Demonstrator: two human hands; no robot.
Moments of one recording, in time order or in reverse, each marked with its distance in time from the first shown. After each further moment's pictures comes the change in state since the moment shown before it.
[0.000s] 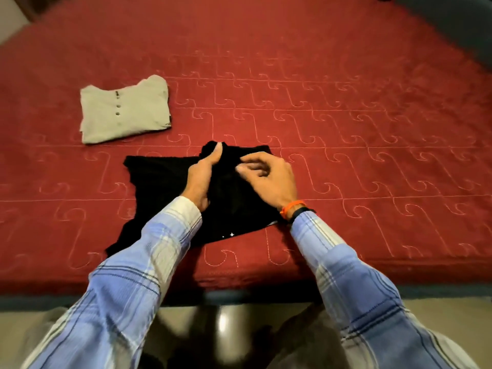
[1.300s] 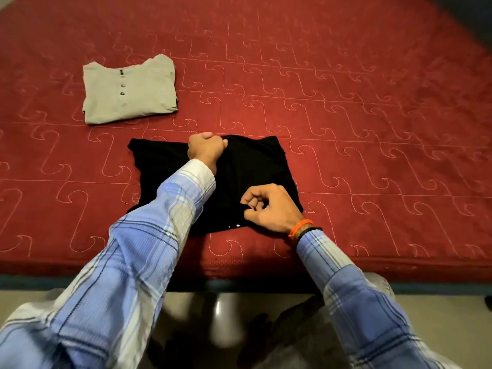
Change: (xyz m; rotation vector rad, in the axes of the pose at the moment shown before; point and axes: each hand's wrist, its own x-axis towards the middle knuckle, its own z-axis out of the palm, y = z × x) left_hand 0.044 0.016 0.006 0.336 0.521 0.153; right_hand -0.042 0.016 0.007 -0.182 -0.395 0.071
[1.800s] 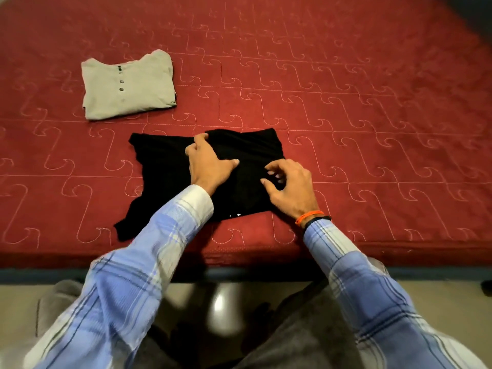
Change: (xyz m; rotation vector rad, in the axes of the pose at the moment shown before) left_hand -0.068 -0.016 -0.036 0.474 -0.112 0.320; right_hand -0.003 0.028 -0.014 -0.243 0.489 -0.145
